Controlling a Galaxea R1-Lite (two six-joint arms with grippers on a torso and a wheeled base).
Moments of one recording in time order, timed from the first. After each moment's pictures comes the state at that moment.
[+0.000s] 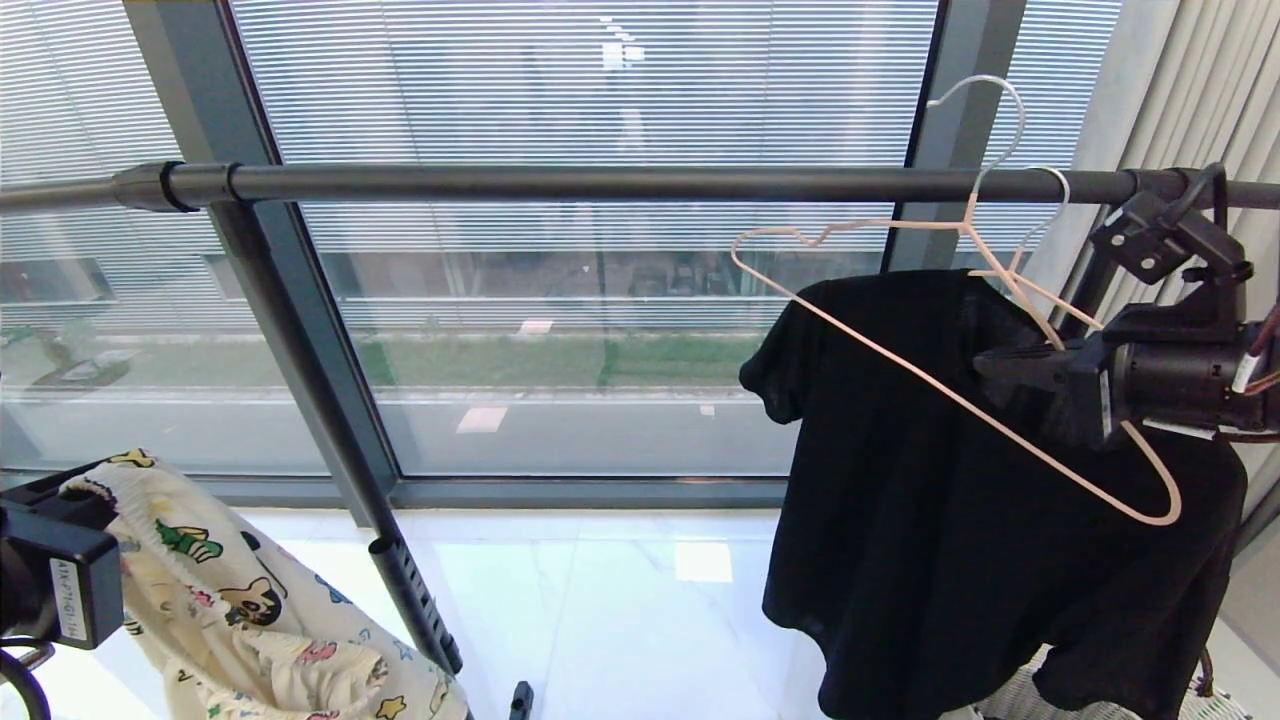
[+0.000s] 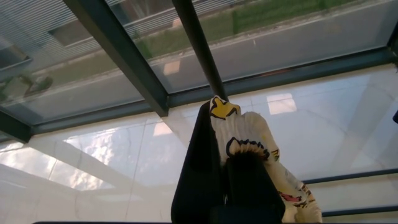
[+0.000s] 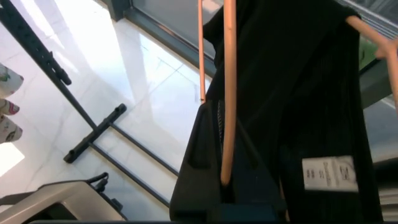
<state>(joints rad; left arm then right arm) -0.34 0.90 -0.58 -0.07 0.38 0.28 0.27 1.44 -1.02 -0.05 0.39 -0.24</state>
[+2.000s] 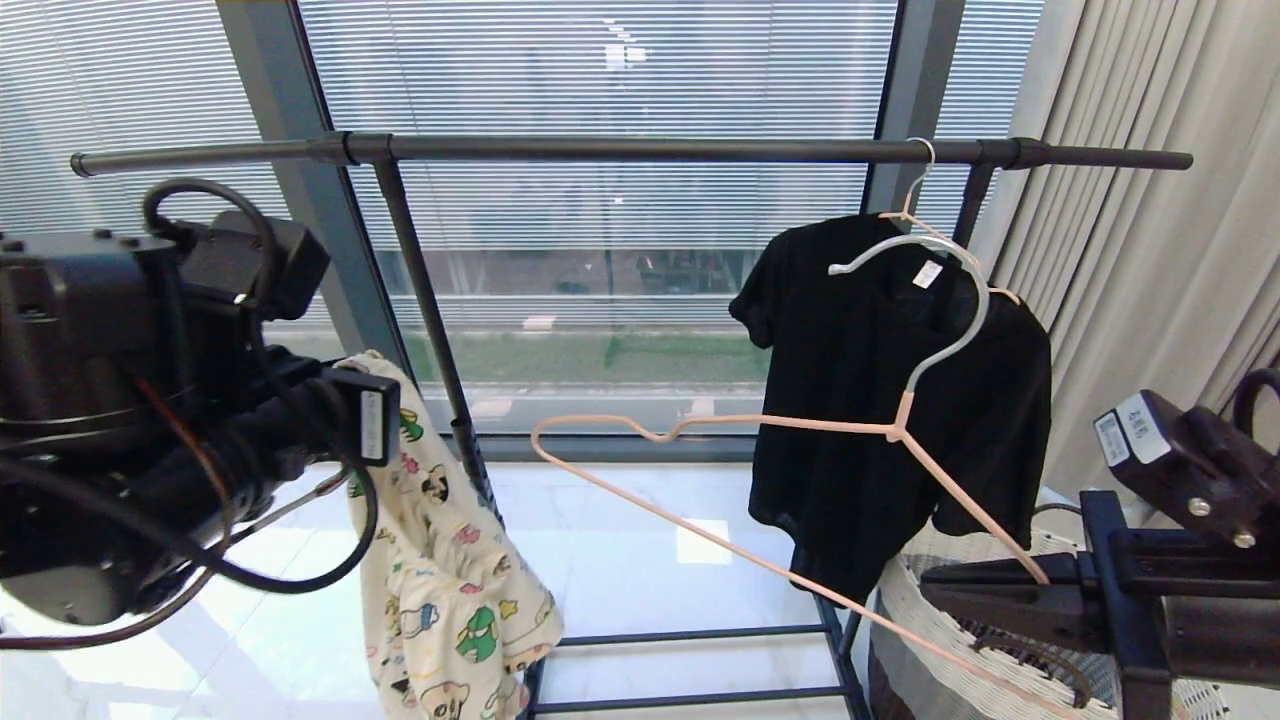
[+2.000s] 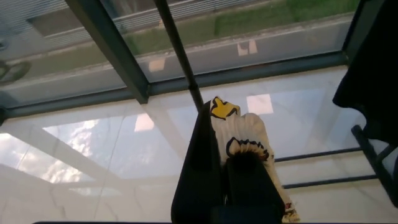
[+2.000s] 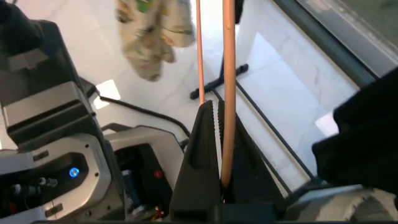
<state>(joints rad) -0.48 1.38 -0.78 -0.35 0.50 0.13 0.67 1.24 -0.65 -0.15 0.47 -0.18</state>
